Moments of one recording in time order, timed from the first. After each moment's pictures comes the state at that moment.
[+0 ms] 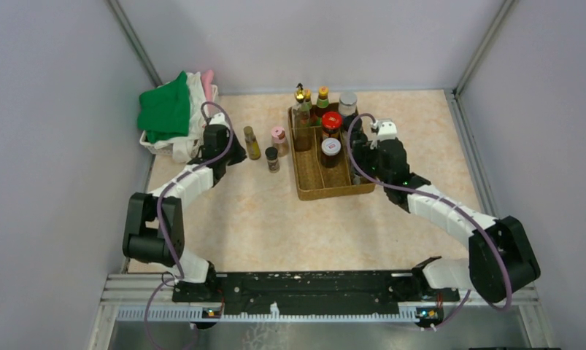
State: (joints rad) left arm -0.15 1.50 0.89 0.03 0.00 -0.44; right arm 0.45 1.31 0.71 0.16 0.20 0.21
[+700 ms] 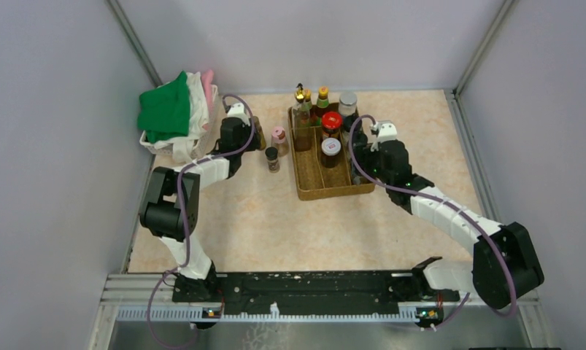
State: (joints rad) left arm -0.24 1.76 1.00 0.35 -0.02 -0.32; right arm 0.45 1.23 0.71 0.08 0.16 0.21
